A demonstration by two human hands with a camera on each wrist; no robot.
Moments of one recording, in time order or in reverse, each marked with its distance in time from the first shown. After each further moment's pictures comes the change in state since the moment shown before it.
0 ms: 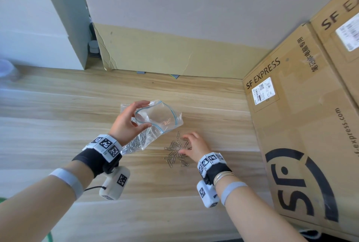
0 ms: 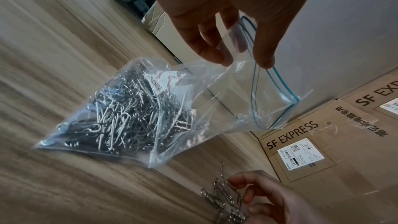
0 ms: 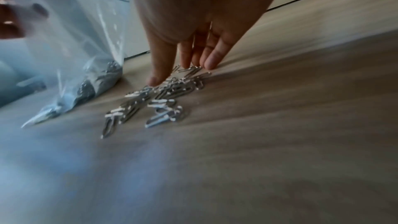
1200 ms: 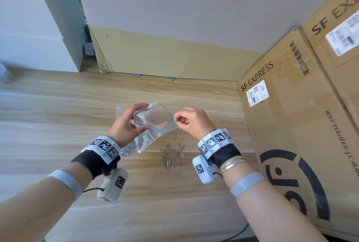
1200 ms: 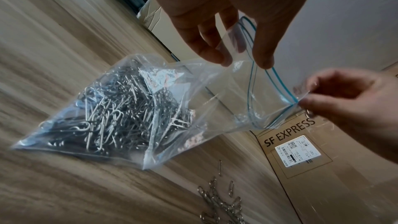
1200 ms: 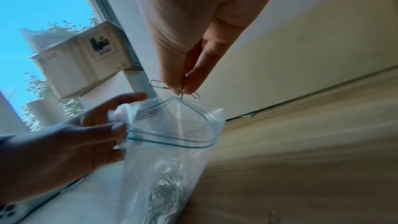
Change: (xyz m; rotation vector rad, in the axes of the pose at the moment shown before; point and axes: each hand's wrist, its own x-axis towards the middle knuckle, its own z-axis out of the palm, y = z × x) left_hand 0.004 0.002 0.003 -0.013 -0.038 0.030; right_hand 0.002 -0.065 -0.092 0.005 0.288 -0.517
